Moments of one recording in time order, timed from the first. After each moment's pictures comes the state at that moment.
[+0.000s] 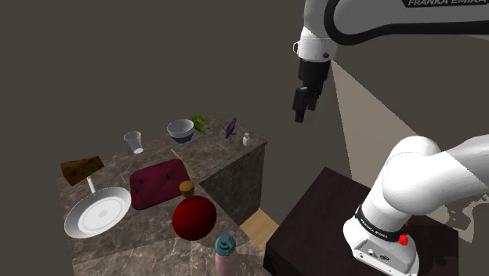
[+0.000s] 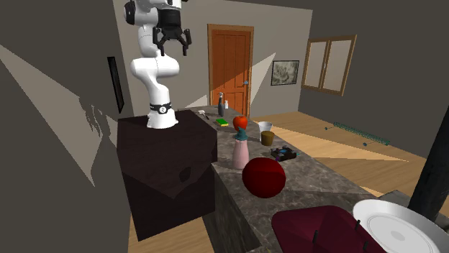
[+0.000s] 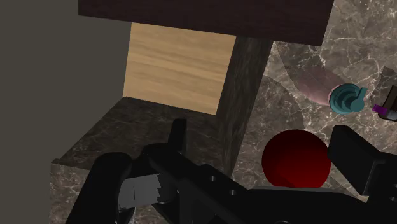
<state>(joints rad) 0.02 -0.81 0.06 -2.45 0.06 1.60 -0.02</state>
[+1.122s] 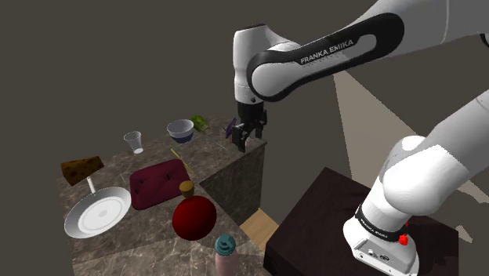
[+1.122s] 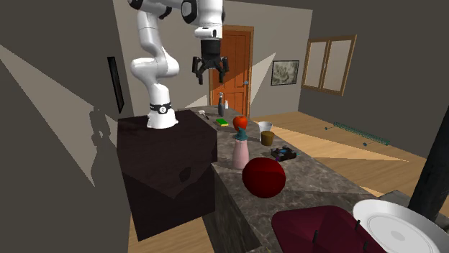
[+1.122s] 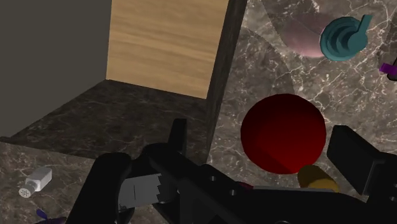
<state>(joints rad) 0.05 -0.34 0.28 -2.36 0.10 2.01 0.20</state>
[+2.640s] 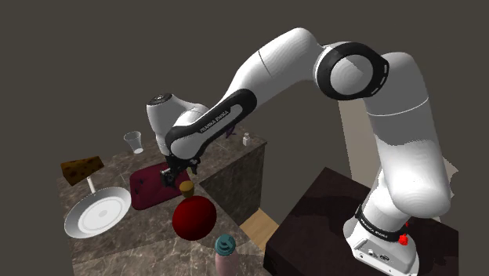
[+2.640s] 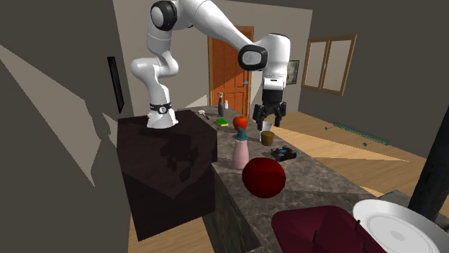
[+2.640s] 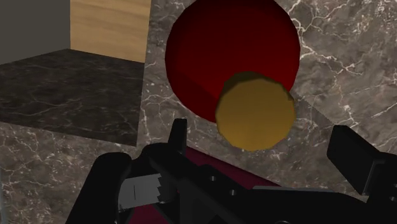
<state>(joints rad) 0.22 0.56 0.33 -1.69 -0.25 2.20 0.61</state>
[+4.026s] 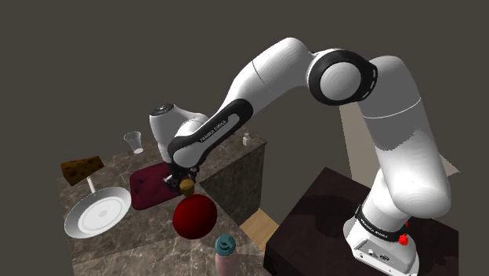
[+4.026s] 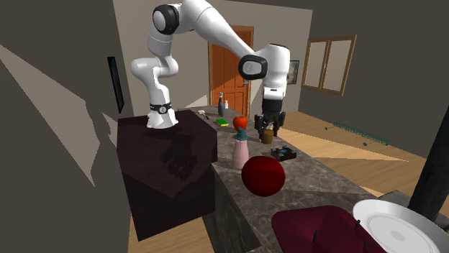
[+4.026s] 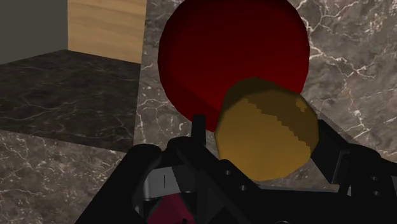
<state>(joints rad) 0.23 0.62 0.32 -1.69 -0.27 2.25 0.62</state>
